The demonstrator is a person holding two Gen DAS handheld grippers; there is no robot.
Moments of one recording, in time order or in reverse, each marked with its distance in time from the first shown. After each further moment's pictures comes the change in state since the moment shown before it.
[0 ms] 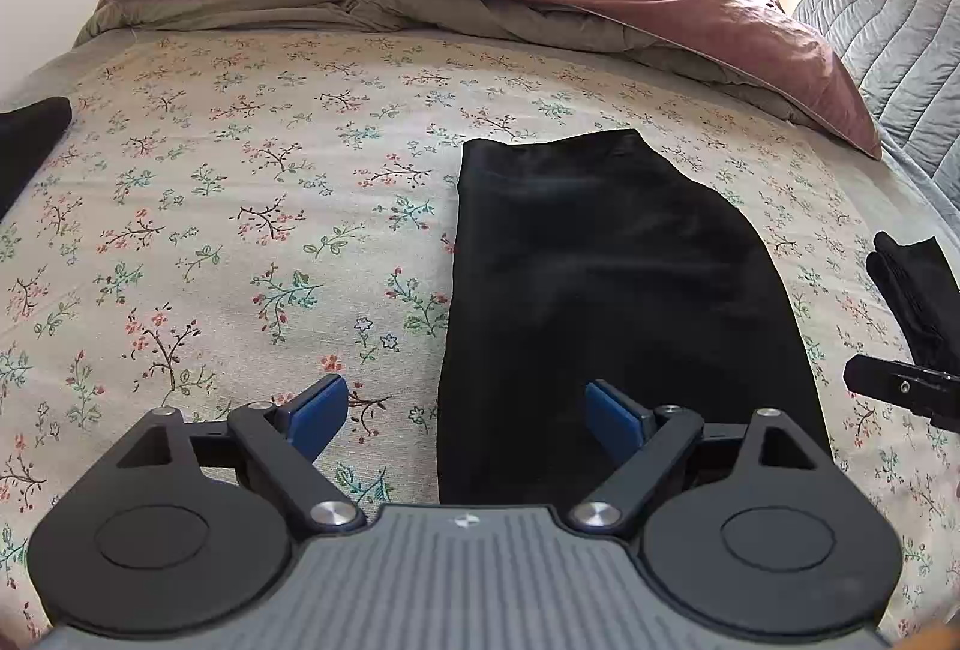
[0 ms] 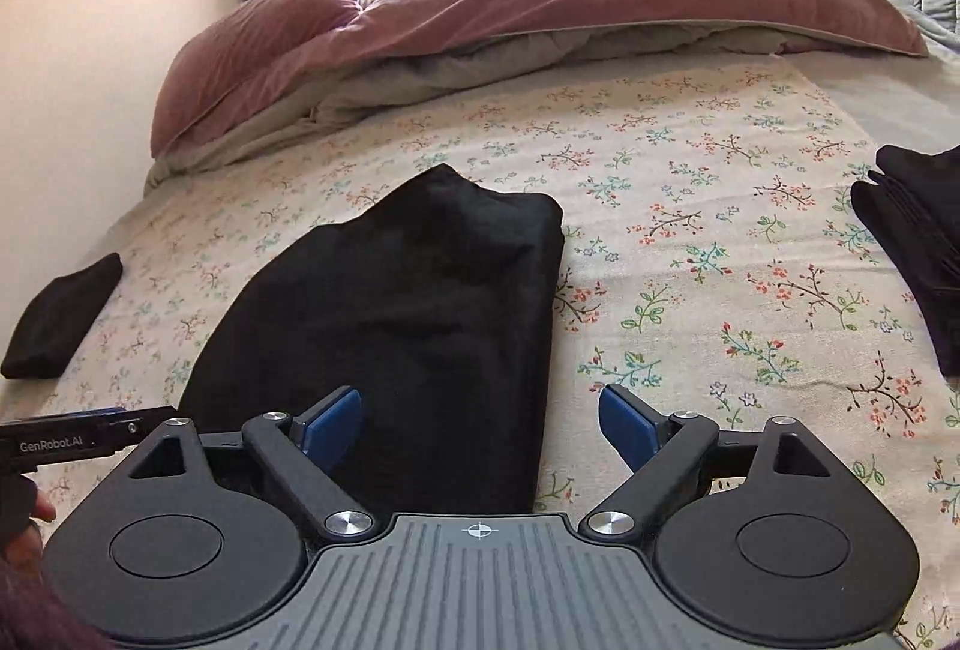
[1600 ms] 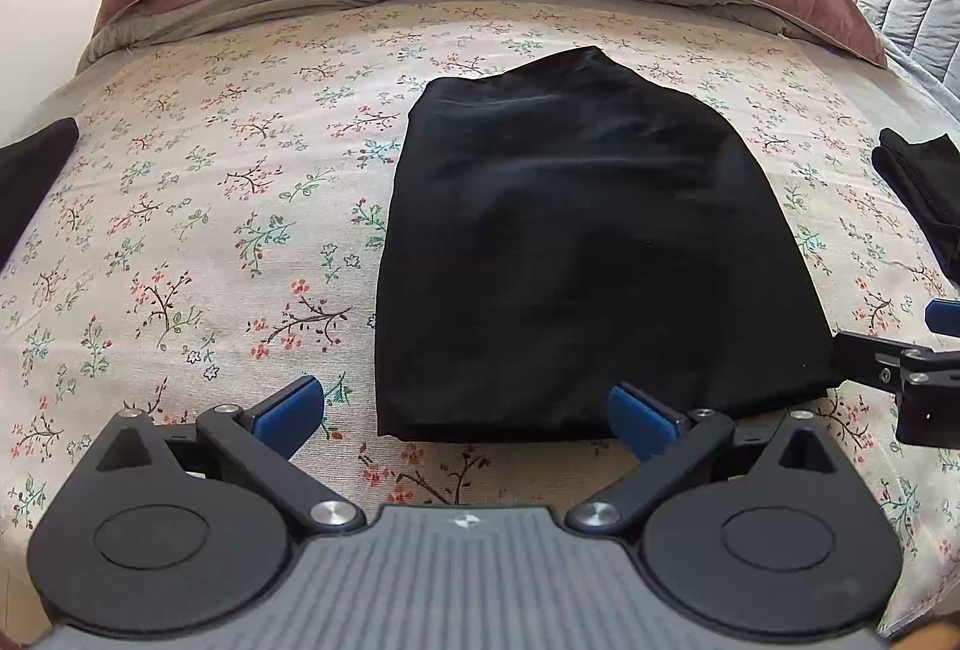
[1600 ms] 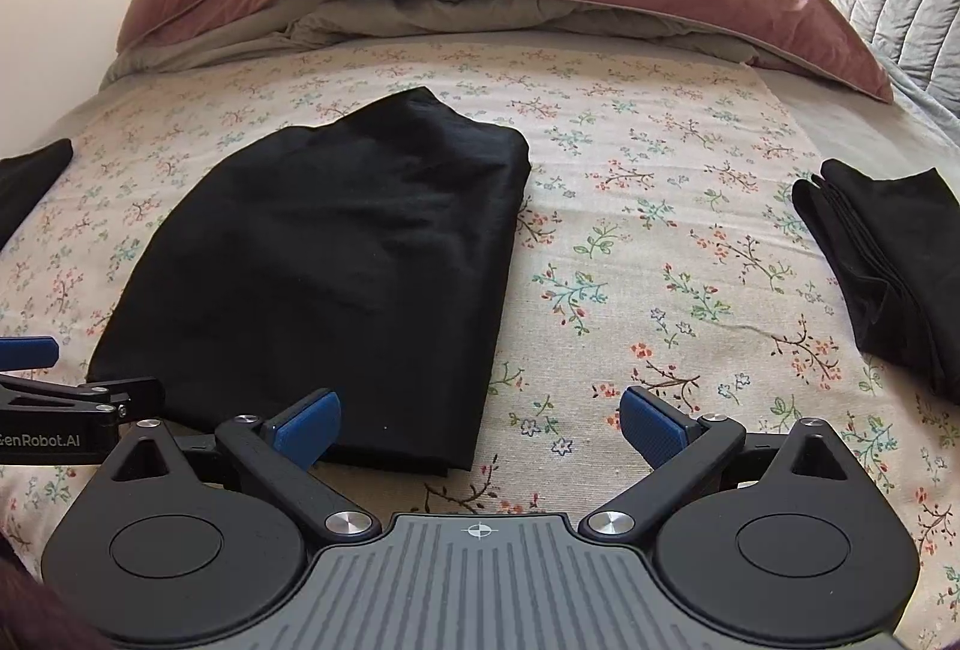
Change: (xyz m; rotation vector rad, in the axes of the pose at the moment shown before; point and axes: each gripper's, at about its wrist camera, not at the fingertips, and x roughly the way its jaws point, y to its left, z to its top) left arm -0.006 -0.046 -0.035 0.107 0.063 0.097; right arm -0.014 0.027 -0.035 -0.157 0.076 -0.177
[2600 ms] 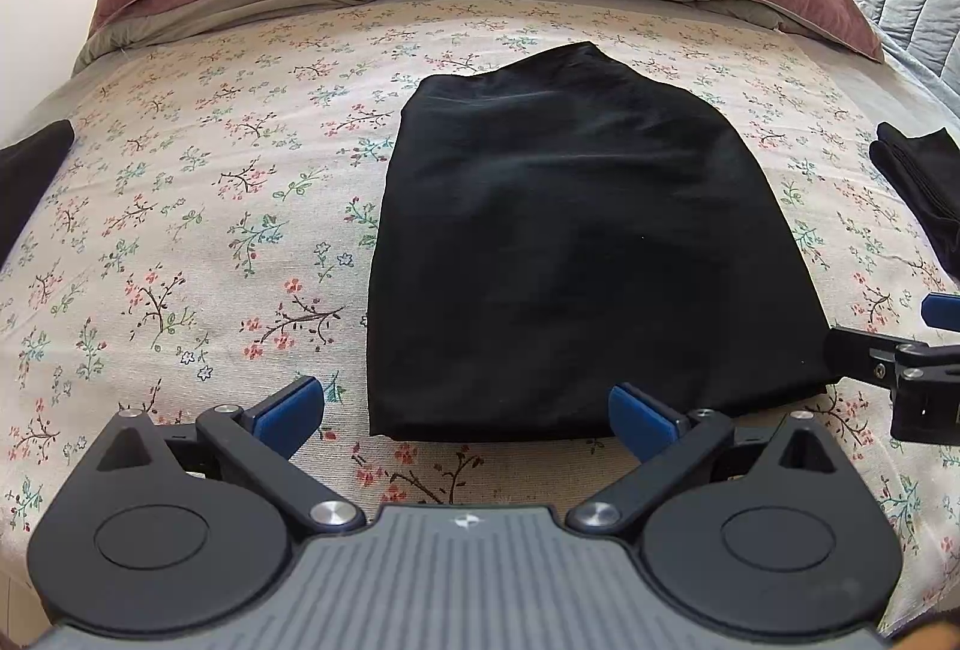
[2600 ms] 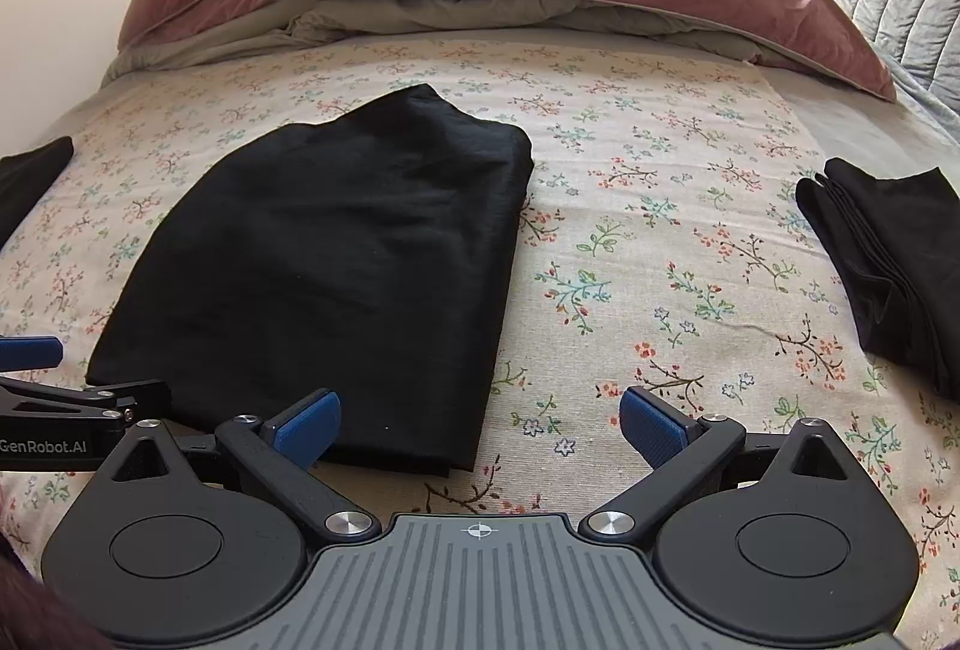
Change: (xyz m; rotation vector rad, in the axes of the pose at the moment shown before) left arm 0.002 -0.003 0.000 0.002 0.003 0.001; right arm 0.002 0.000 0.000 0.000 0.003 0.003
